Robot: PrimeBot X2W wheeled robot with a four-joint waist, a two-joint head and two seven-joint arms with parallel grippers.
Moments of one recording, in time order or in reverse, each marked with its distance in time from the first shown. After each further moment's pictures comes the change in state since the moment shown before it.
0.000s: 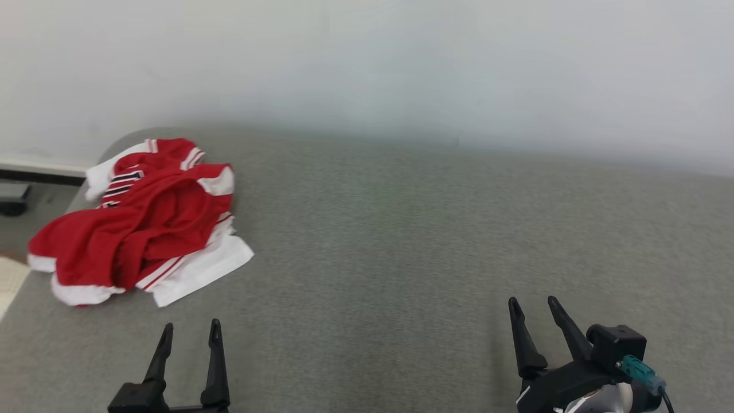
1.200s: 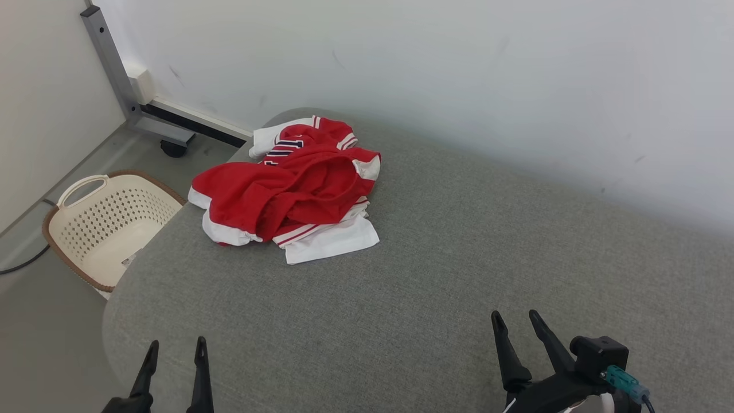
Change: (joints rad) left arm 0.037 0.007 0.069 0.009 0.053 -0.039 0.000; right arm -0.005 0.000 0.072 0.072 0.071 0.000 -0.041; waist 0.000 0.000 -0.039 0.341
